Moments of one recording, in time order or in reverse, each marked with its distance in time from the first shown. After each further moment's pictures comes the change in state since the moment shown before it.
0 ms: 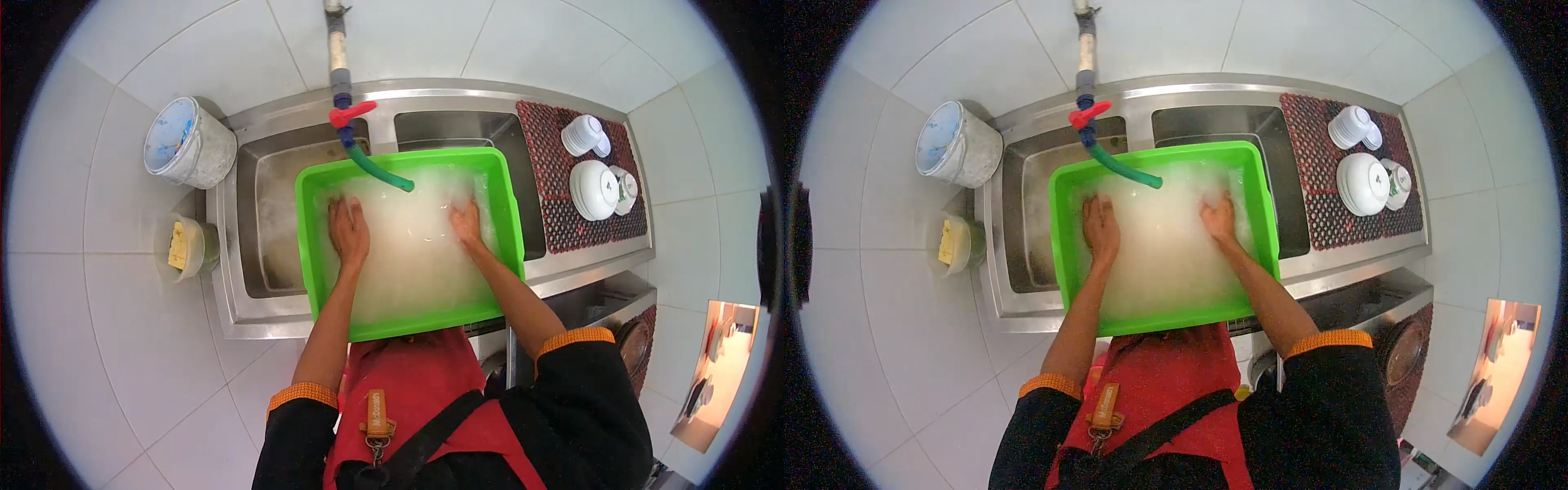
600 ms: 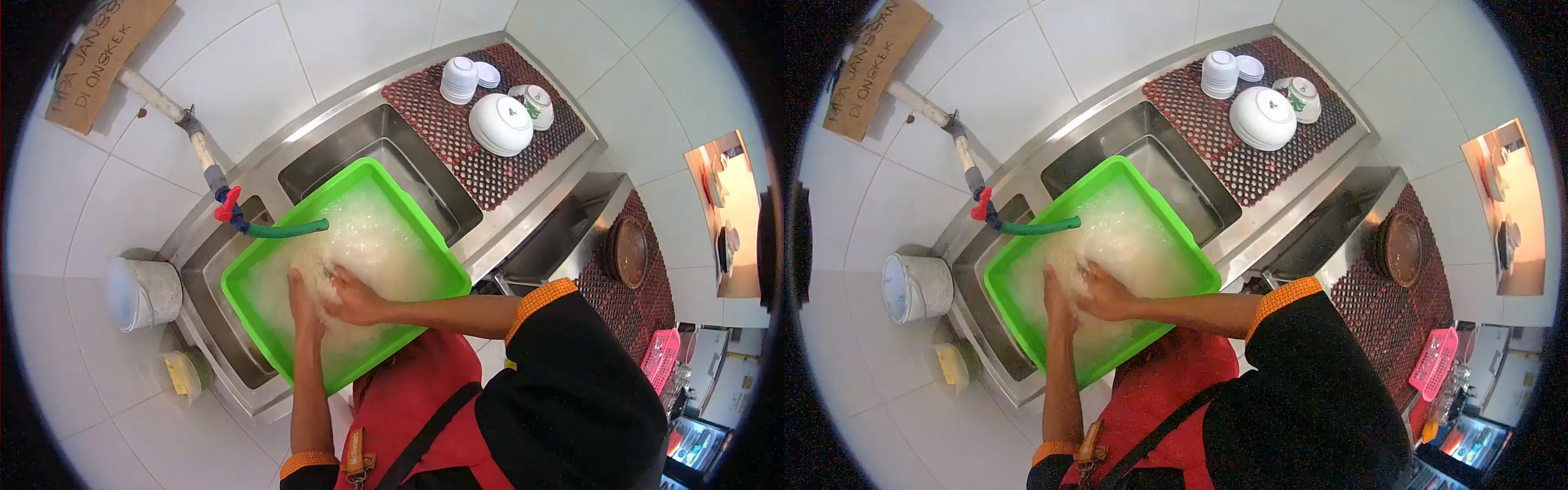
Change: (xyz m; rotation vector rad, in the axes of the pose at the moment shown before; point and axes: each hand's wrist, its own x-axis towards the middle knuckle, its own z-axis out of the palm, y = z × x) left_hand -0.026 0.040 -0.008 -0.745 -0.509 -0.511; right_hand -0.094 -0.040 0.042 0.094 -0.277 -0.309
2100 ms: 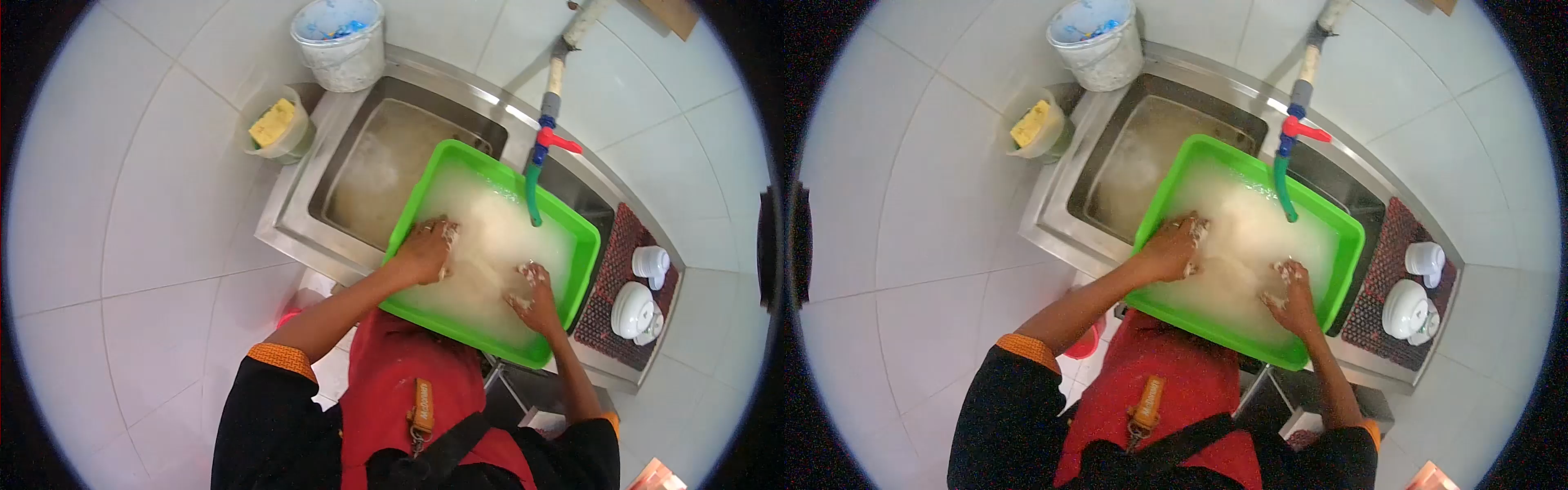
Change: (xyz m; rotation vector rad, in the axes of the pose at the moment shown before) left_hand -0.055 0.002 -0.059 1.528 0.015 0.548; right_hand 0.028 -0.009 -0.123 -0.531 -0.653 -0.231
